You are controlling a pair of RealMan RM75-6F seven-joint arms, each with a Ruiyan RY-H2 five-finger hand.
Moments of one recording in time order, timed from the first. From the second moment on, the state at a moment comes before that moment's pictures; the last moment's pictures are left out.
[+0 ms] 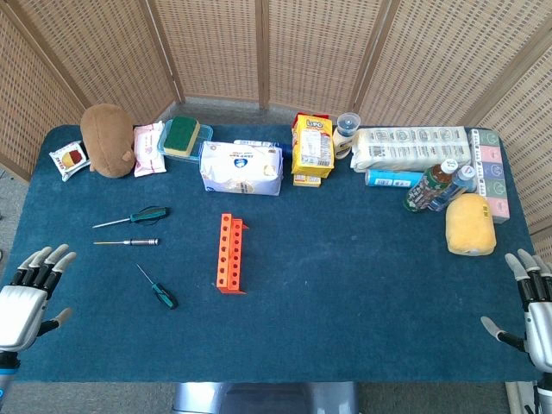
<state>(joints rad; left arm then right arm) -0.11 -1.18 0.08 -1.50 1.64 1.60 0.03 -0.03 -1.07 0.07 -1.65 -1.56 1.64 0.02</state>
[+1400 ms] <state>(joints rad) -0.39 -1.38 0.05 -1.49 1.68 1.12 0.38 -0.02 -1.01 0.05 -1.68 -1.54 1.57 0.10</state>
